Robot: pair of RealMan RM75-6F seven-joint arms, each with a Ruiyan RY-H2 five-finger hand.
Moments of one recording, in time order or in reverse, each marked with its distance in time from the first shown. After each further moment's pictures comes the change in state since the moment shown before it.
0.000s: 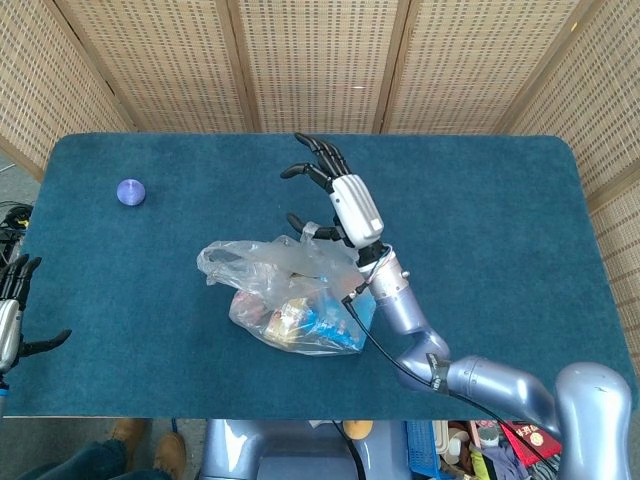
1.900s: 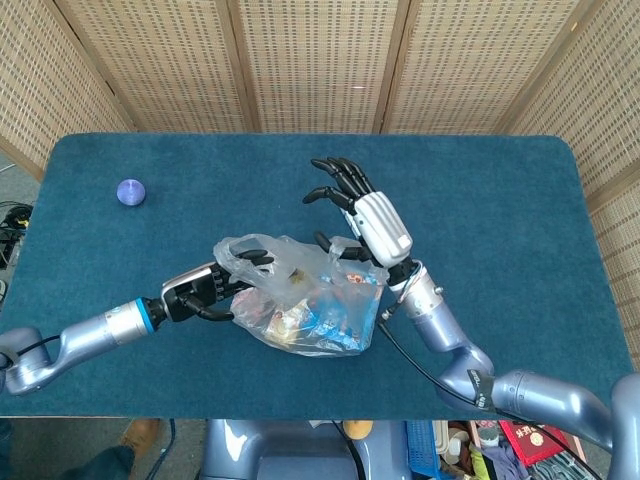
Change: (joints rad) left arm -0.793 -0.148 0.265 0.403 0.615 -0.221 -2.275; right arm -0.093 0.174 -0.101 -0.185 -0.051 0.018 -0.028
